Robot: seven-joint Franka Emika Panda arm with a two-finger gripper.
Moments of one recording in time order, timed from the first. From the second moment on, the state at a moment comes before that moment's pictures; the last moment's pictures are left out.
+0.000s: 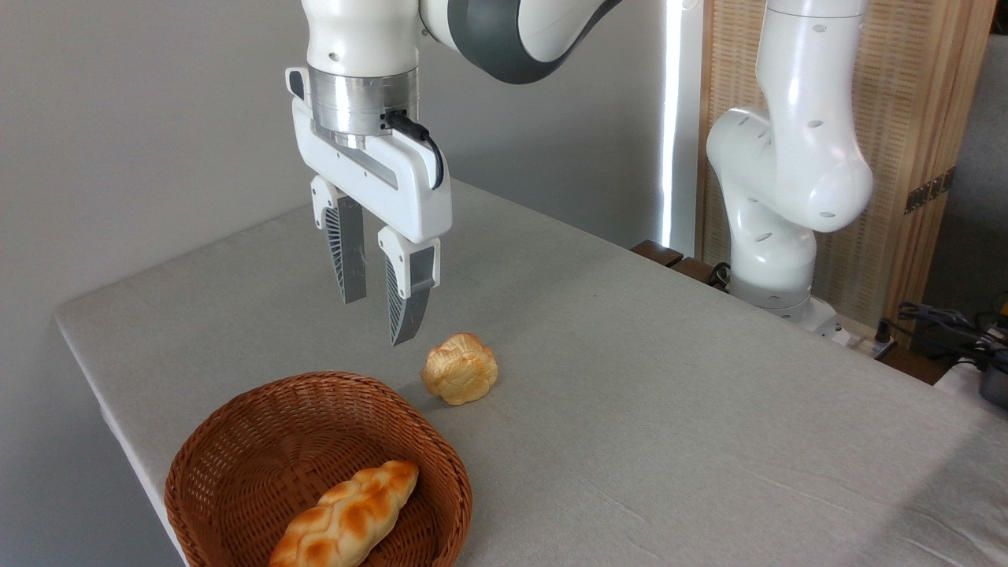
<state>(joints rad) -0.34 -0.11 0.23 -1.91 -0.09 1.96 0.69</state>
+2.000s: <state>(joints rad) -0.34 -0.10 0.28 -1.89 -0.09 1.96 0.69</state>
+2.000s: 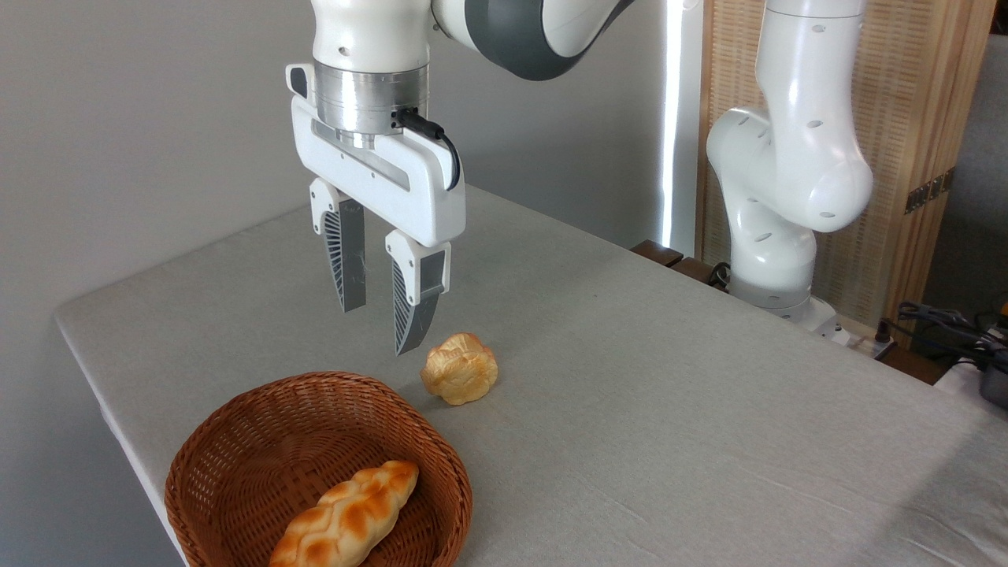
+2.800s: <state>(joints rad) -0.34 -0.10 0.28 -1.88 -0.09 1.96 0.69</state>
